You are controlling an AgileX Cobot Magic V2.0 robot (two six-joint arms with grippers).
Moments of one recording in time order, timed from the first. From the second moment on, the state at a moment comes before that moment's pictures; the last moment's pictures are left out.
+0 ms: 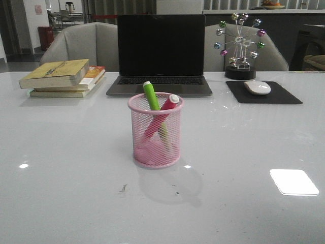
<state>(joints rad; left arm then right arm) -0.06 0.00 0.01 -0.03 0.04 -0.03 0.52 0.55 -0.61 -0.12 0.79 0.09</state>
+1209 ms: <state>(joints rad) -0.06 0.00 0.01 -0.03 0.04 -0.03 -0.04 -0.01 0.03 0.14 0.05 -0.12</state>
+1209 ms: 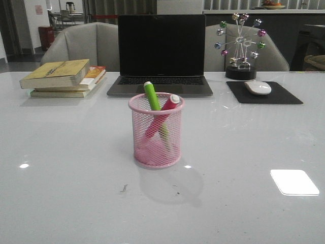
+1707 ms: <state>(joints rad) -0.06 0.00 0.01 -0.03 0.04 -0.03 0.00 -0.01 0.03 -0.04 0.03 0.10</state>
